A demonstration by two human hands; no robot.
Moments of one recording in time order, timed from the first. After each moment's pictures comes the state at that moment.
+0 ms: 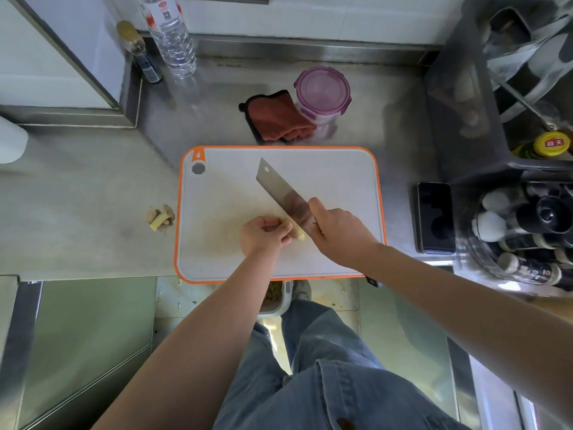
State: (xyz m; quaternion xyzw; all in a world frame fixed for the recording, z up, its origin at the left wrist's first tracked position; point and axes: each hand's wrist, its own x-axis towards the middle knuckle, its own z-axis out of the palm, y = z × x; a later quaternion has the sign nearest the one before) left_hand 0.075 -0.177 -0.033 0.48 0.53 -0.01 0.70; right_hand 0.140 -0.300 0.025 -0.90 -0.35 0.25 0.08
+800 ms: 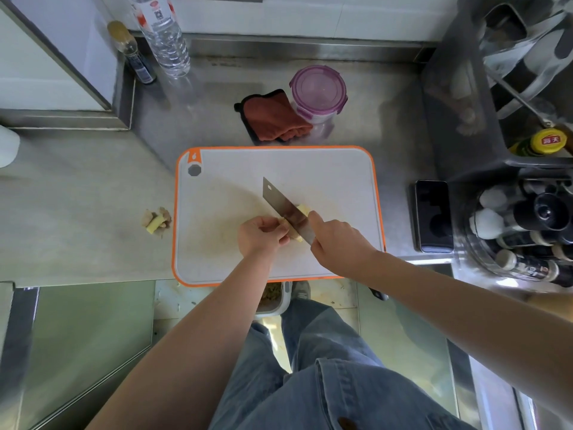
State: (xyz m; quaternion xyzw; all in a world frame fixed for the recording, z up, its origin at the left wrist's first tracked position) left_hand 0.077 -0.174 -0.044 0.51 0.52 -0.02 0.69; right_hand 0.131 -0.305 0.025 -0.89 -0.34 0.30 0.04
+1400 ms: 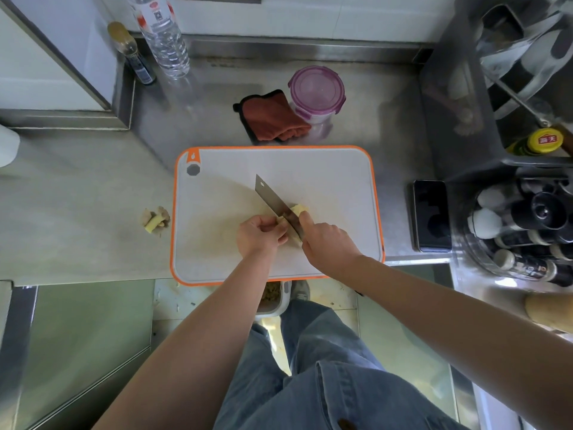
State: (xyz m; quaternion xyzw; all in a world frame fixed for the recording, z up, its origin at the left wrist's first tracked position) left_hand 0.076 -0.175 -0.051 0.51 0.50 -0.01 0.70; right_hand 0.121 -0.295 -0.001 -0.90 -0.34 0.27 0.02
